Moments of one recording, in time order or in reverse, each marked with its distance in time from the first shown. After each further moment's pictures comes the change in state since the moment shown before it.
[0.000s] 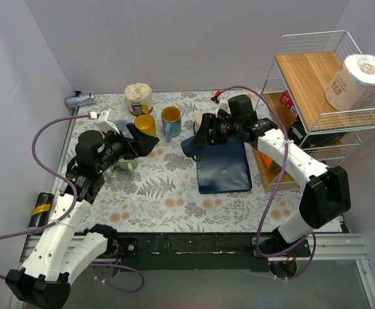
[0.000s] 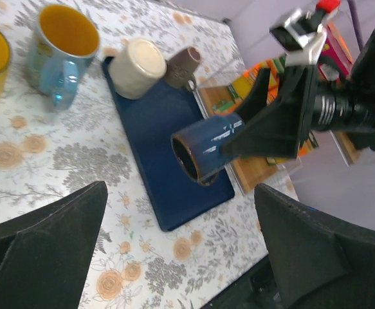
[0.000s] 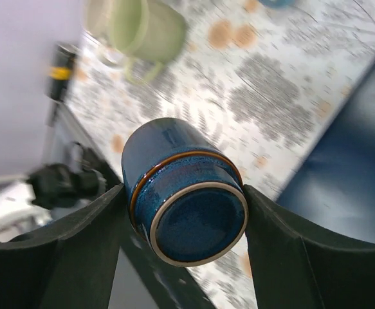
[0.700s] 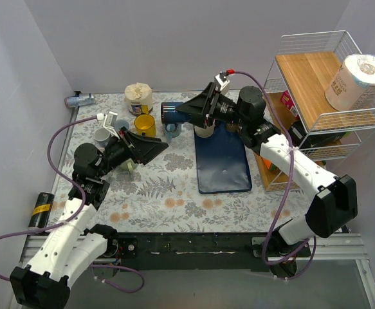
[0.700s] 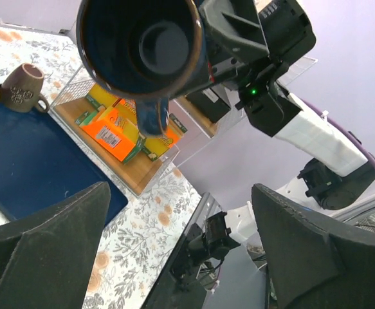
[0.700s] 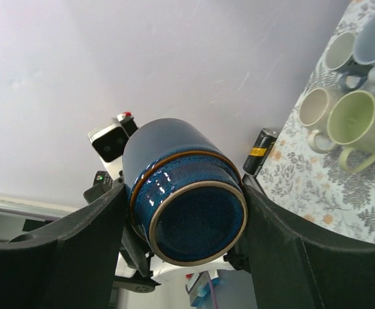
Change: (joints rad) left arm 0.000 -0.058 -0.226 0.579 0.394 -0.302; right arm 0.046 -0.092 -0.018 0.692 -0.096 0.848
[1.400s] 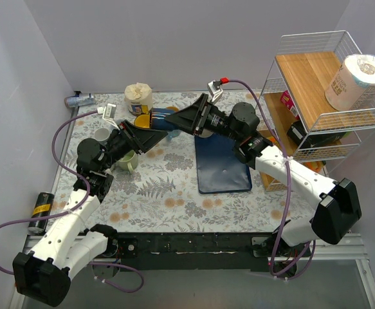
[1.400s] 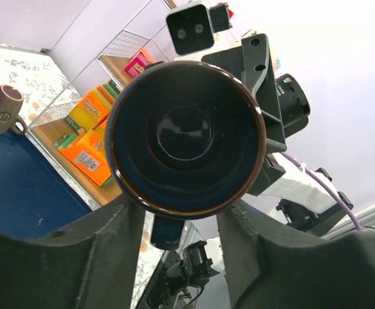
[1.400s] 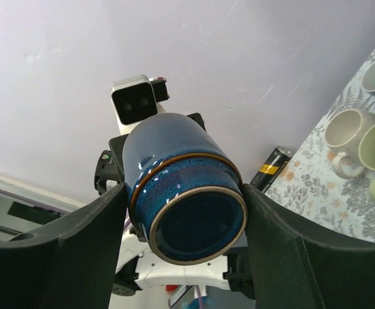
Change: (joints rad) left arm -0.011 0.114 0.021 0.200 -0.045 -0.151; right arm 0.158 -0.042 -0.106 0.214 0.148 -0.016
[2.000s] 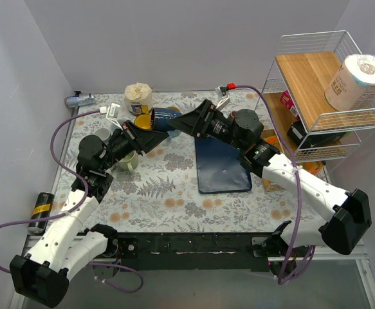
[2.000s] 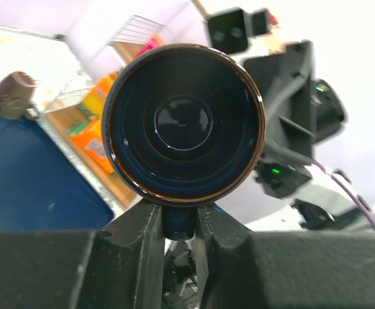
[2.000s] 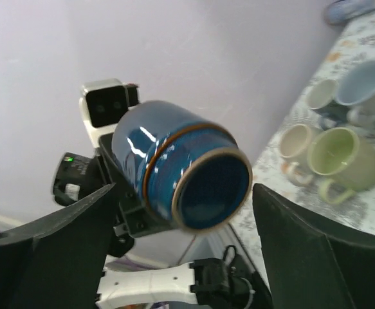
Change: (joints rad) left arm -0.021 -0.009 0.039 -0.099 -0.012 0.053; right arm 0.053 -0.093 -0.055 -0.053 0.189 -0.119
